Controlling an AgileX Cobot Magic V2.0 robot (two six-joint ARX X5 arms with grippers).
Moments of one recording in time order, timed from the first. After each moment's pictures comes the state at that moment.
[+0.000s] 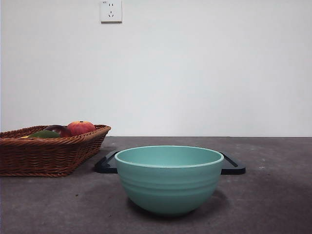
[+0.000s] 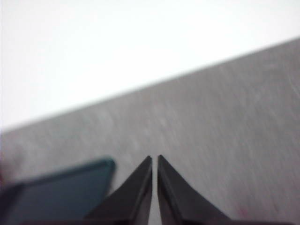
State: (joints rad) left arm -0.02 0.01 0.13 -0.20 0.00 -0.30; right arm 0.00 0.01 0.11 -0.12 -0.05 0.38
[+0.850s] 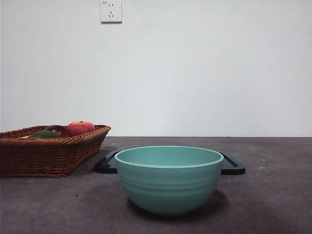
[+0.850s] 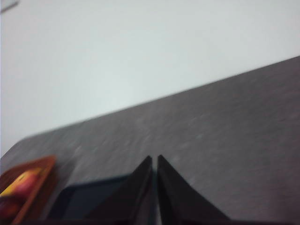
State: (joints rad) left arm -0.04 0.24 0.63 -0.51 0.08 -0.21; right arm 0.00 0.32 0.55 -0.33 -0.20 0.40
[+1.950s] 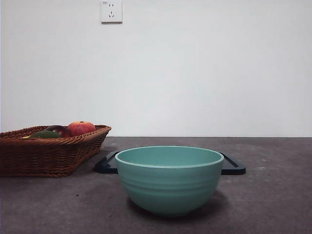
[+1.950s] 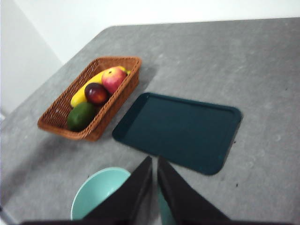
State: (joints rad) left arm -0.12 0.40 0.80 -0.64 0.40 -0.06; right arm 0.07 0.62 0.85 -0.68 -0.57 0.12
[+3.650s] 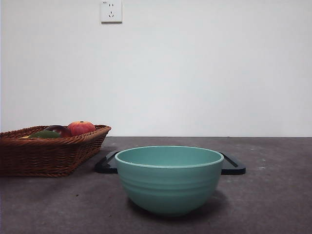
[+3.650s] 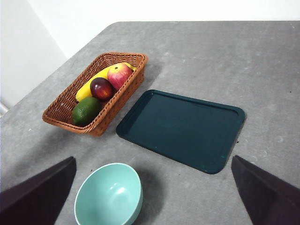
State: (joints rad) left arm -0.14 0.46 0.81 -0.66 0.39 -0.12; right arm 0.09 0.60 0.87 -0.71 -0.57 0.10
